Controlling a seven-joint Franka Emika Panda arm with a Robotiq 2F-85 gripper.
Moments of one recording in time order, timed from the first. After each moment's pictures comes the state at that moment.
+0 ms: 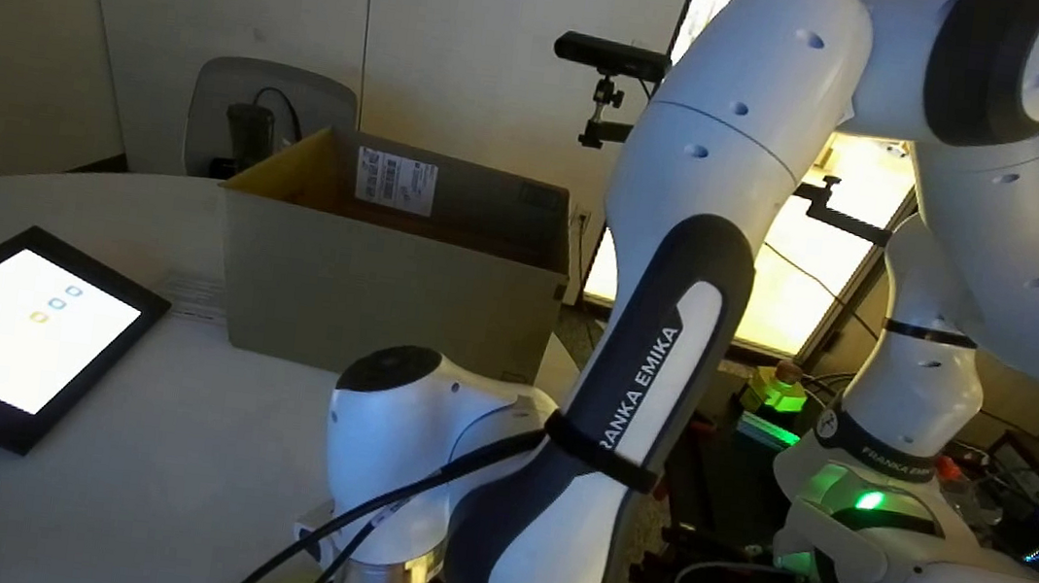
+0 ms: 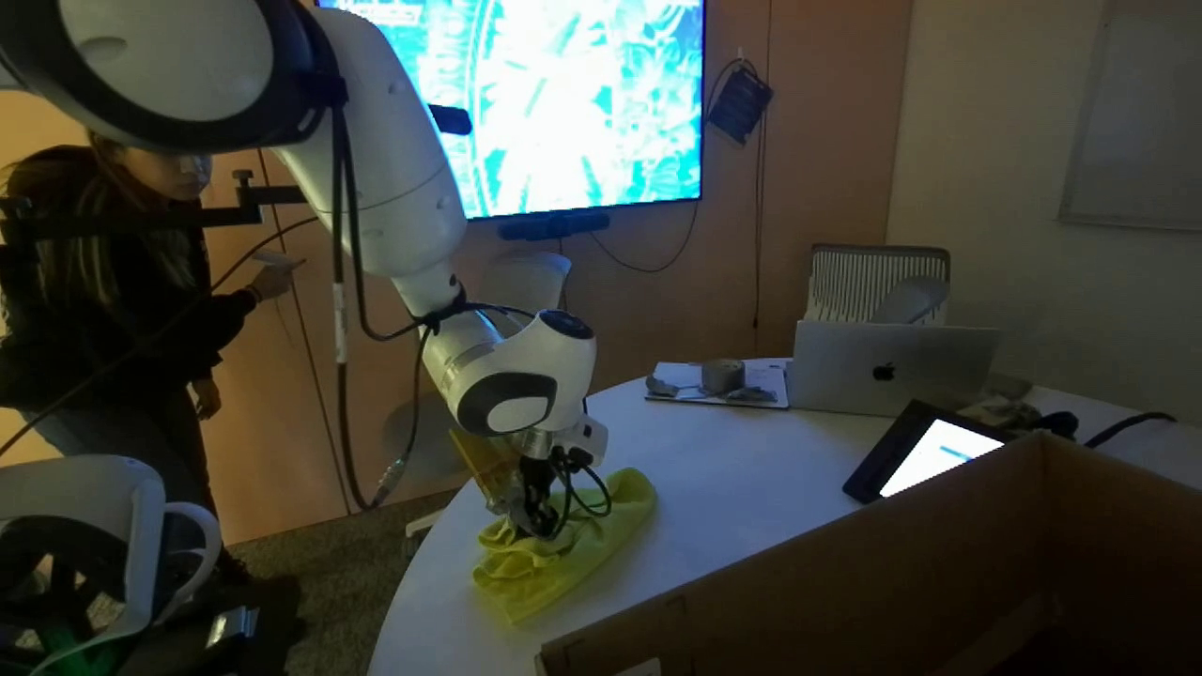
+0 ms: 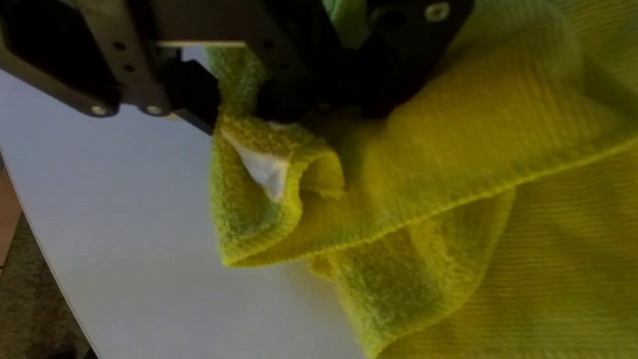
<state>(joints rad) 0.28 0.80 0.30 -1.94 0.22 2.64 -0.03</state>
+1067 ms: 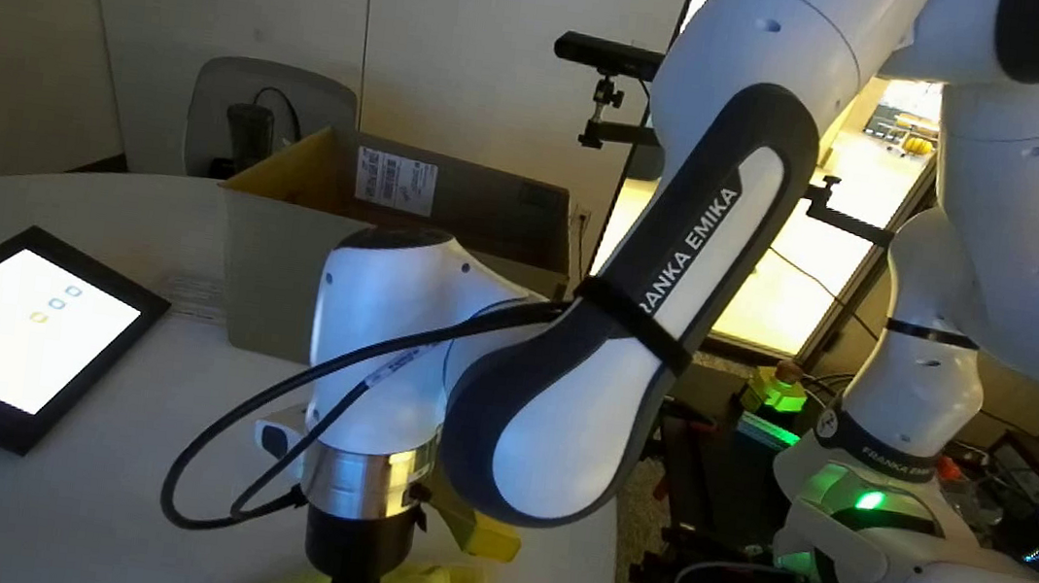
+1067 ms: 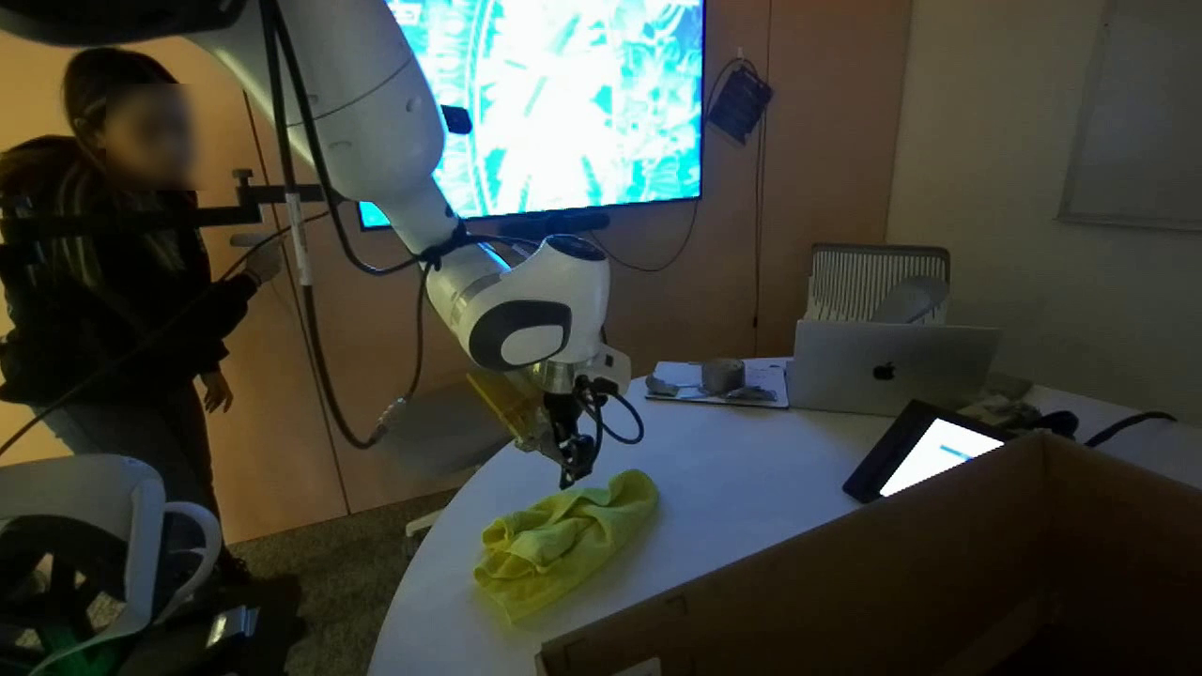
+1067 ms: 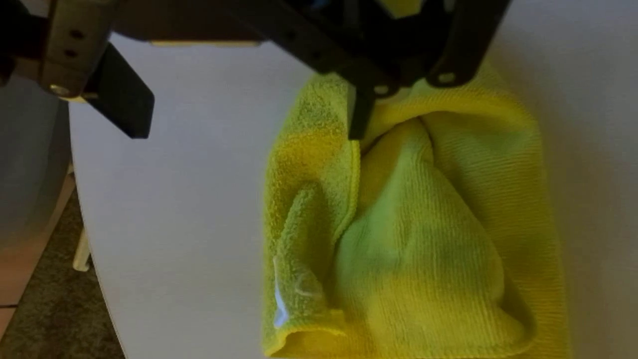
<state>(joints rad) 0.23 0.64 0.33 -1.96 0.21 2.62 -0.08</state>
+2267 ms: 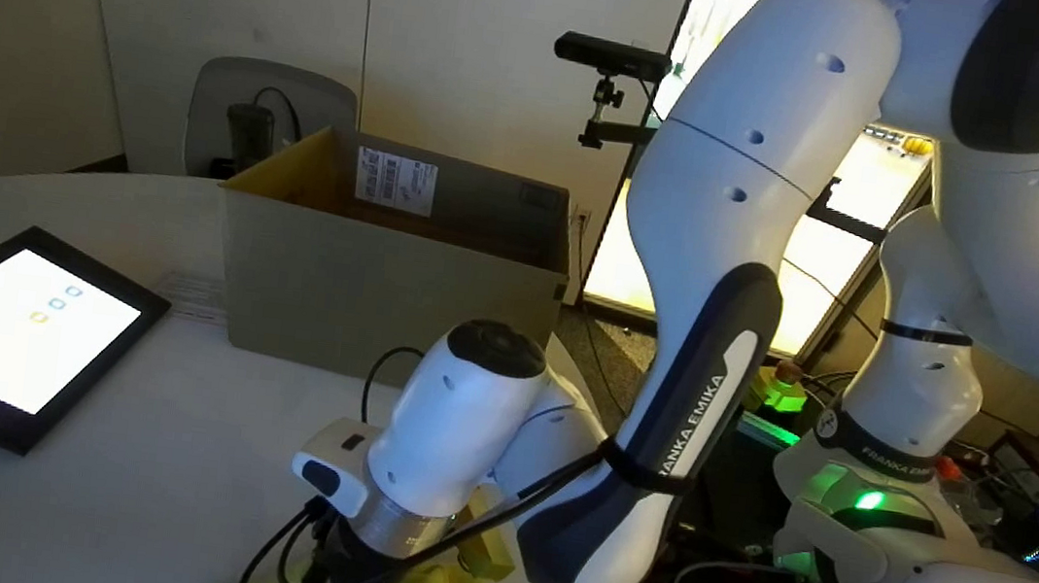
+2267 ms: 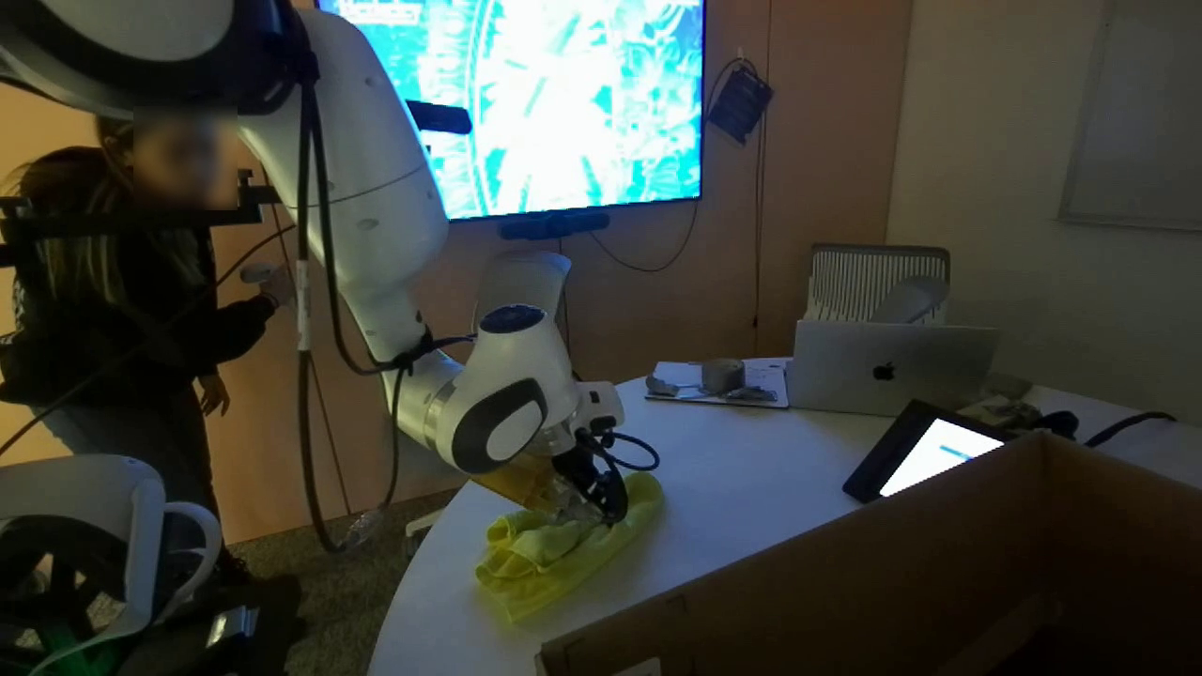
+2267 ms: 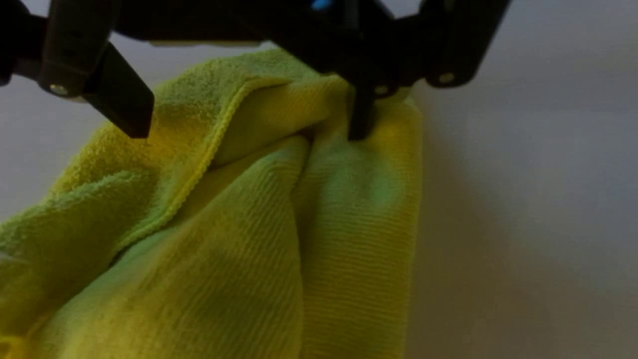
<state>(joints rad) 0.40 0.75 0.11 -2.07 -0.07 3.17 -0.11</state>
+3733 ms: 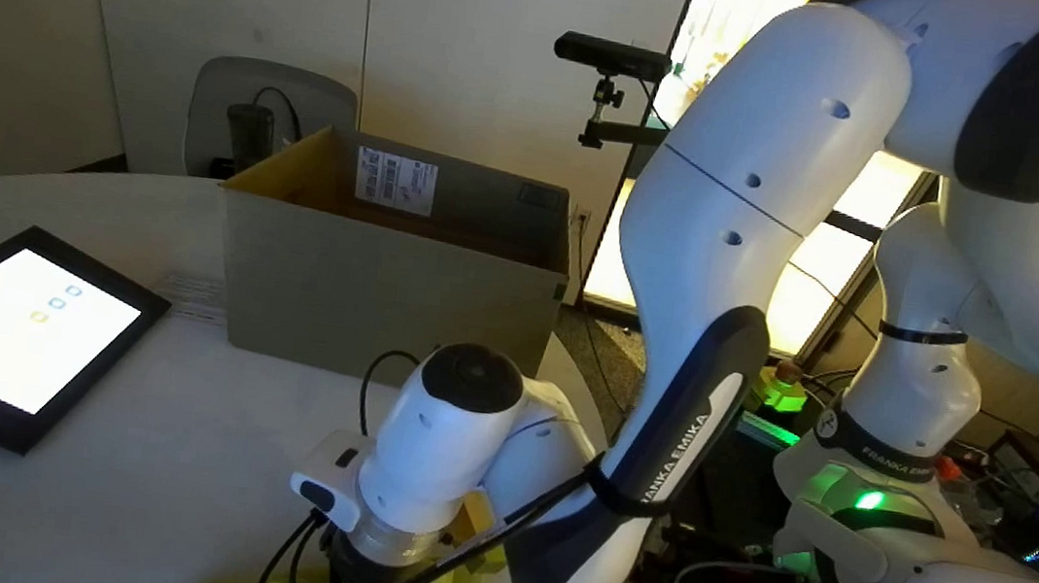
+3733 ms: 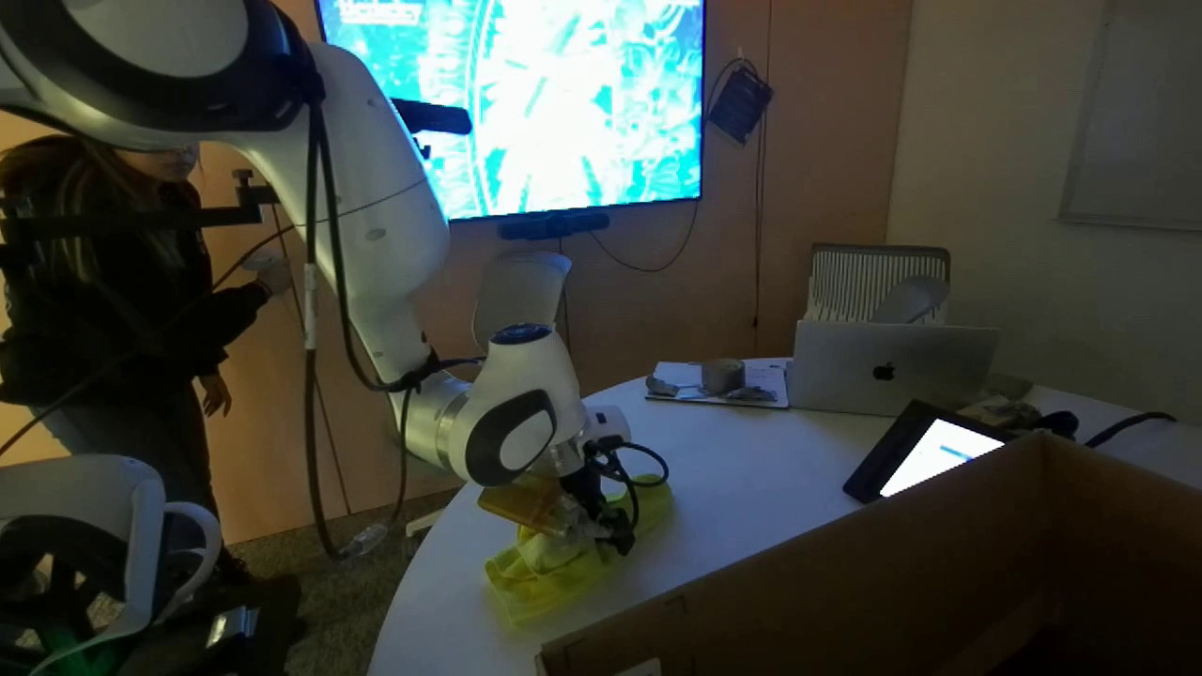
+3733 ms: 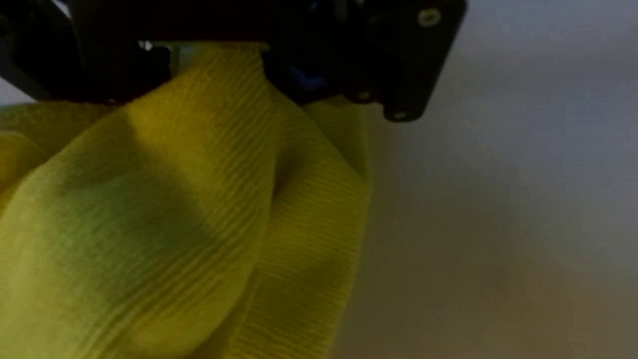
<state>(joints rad) 0.53 0.80 -0.05 -2.03 -0.10 3.08 -0.07</state>
